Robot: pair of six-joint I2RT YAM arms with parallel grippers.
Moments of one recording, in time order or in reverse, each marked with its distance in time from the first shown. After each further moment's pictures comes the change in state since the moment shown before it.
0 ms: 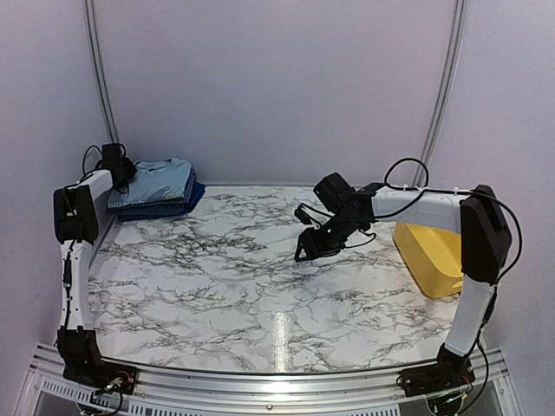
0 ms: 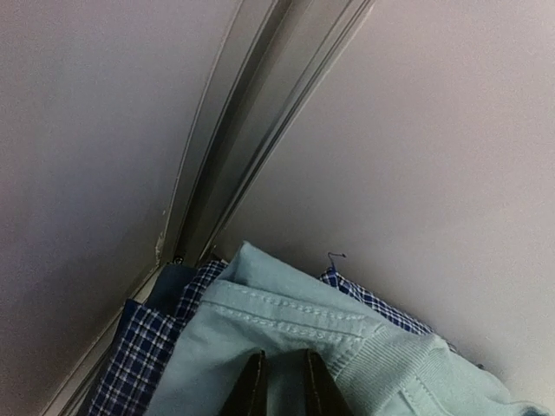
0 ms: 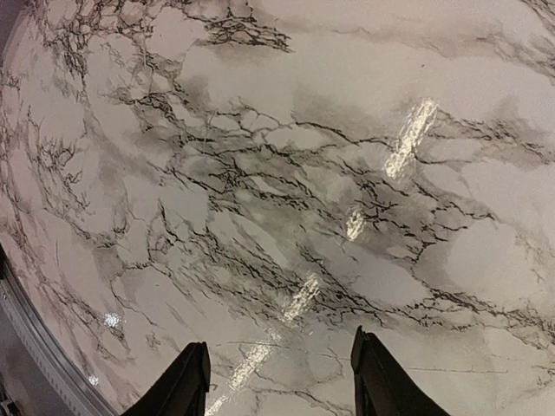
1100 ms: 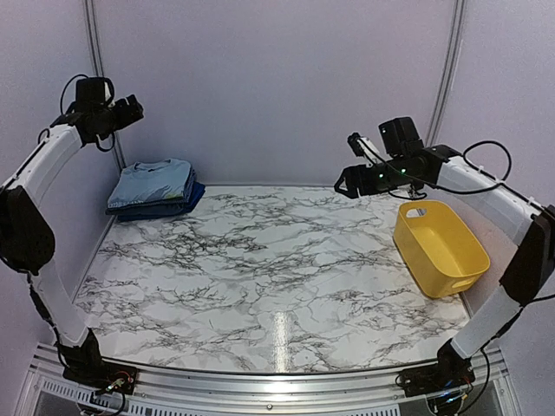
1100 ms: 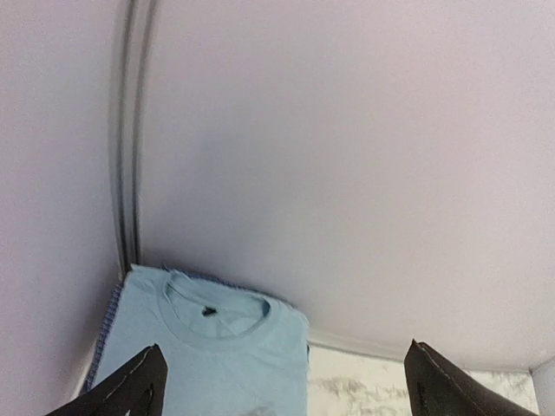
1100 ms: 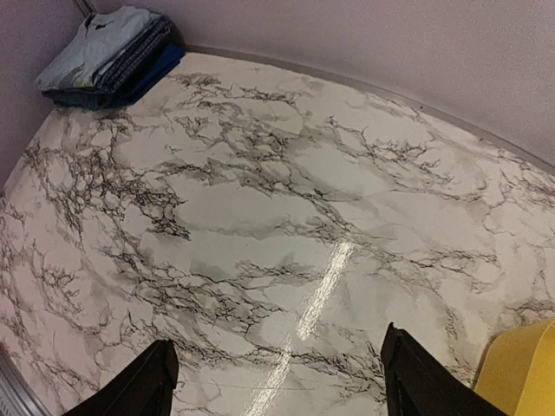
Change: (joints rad) left arm -0.179 -0.816 -0.375 -0.238 0.005 0.167; right arm -0.212 -0.281 0.106 -0.013 0.136 -0.144
